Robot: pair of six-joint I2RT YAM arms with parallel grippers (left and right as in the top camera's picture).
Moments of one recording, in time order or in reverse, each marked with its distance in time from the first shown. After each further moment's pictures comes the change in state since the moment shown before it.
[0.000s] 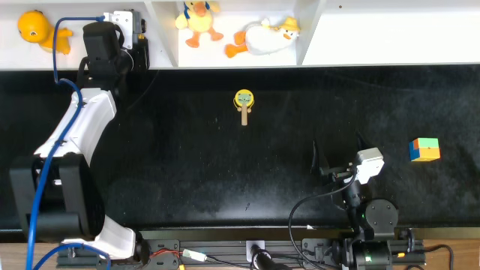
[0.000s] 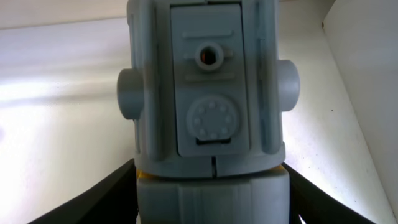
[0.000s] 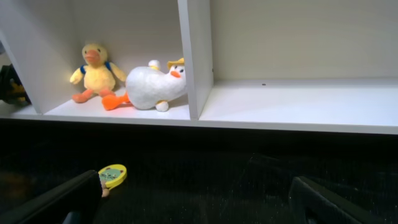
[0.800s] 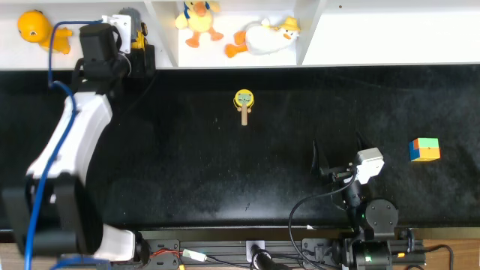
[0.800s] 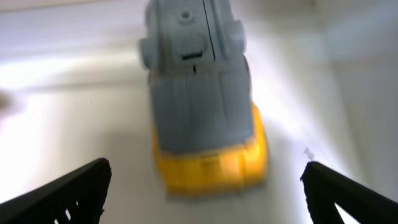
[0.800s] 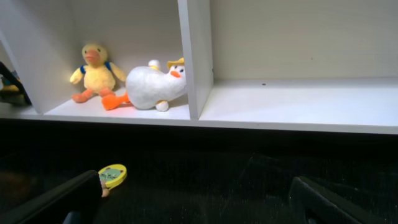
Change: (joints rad) left arm 0.000 -0.128 0.000 -0.186 -0.008 0.004; right arm 0.000 0.000 0.000 0.000 0.000 0.000
